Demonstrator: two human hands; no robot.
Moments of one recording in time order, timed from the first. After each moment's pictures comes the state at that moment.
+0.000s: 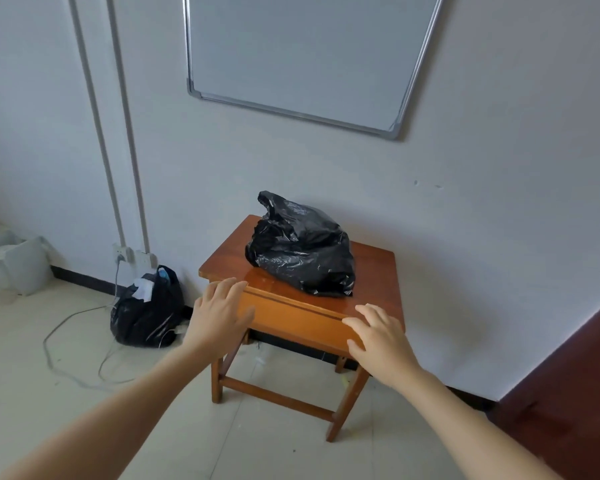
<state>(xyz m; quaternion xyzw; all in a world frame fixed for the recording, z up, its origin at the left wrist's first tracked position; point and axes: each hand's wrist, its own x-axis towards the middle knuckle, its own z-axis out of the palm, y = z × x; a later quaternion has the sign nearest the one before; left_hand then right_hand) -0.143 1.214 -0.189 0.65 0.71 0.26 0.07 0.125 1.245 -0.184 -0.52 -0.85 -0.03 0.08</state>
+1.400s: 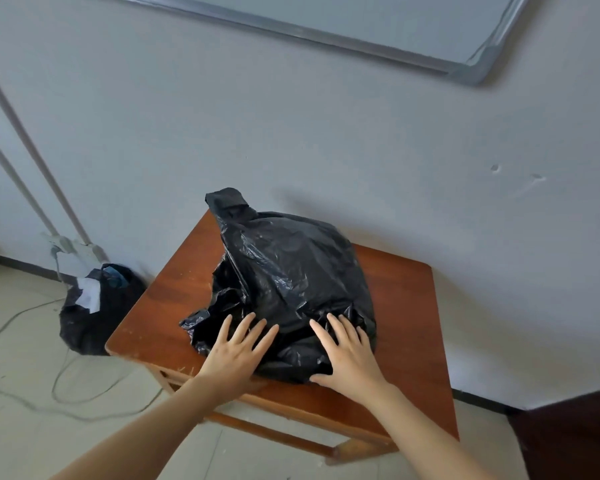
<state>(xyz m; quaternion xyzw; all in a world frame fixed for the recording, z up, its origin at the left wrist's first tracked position) -0.132 1.535 -0.335 0.80 0.59 -0.09 0.04 0.090 1.570 -0.312 -0.50 -0.85 0.10 -0.07</state>
